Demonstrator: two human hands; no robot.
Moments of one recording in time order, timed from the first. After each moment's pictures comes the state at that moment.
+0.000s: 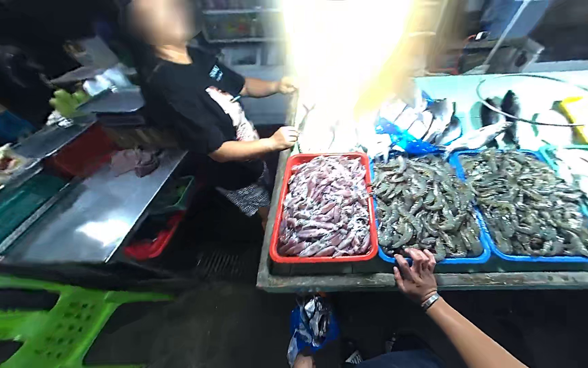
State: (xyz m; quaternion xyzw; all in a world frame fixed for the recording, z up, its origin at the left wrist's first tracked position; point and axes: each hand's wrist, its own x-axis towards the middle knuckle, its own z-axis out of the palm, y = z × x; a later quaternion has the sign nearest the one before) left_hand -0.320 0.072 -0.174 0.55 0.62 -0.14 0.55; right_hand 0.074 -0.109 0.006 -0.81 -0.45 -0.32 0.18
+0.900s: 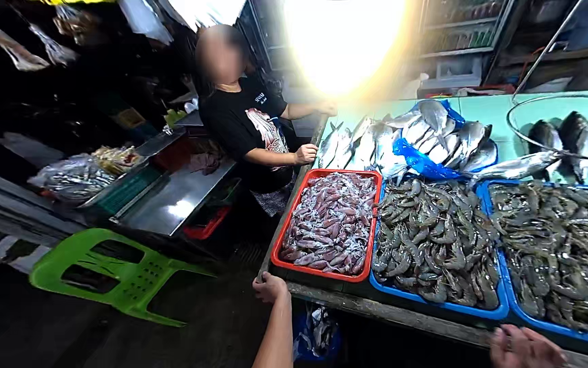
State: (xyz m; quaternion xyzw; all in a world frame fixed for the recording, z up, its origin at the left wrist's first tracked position) left_hand -0.134 0.196 0.024 0.35 0.79 0.43 0.28; right_hand 0.151 -0.289 0.018 -0.87 -0.30 -0.31 0.25
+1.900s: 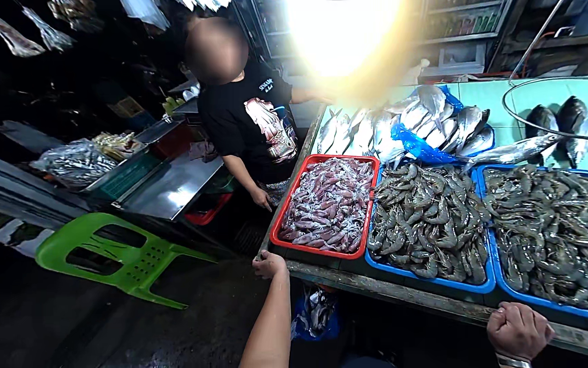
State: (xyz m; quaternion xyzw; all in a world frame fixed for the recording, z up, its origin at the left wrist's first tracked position) left_hand -0.134 0.195 0.027 0.33 0.81 0.40 0.27; right_hand 0.188 -0.318 -0.030 -0.89 -0.24 -0.33 0.20
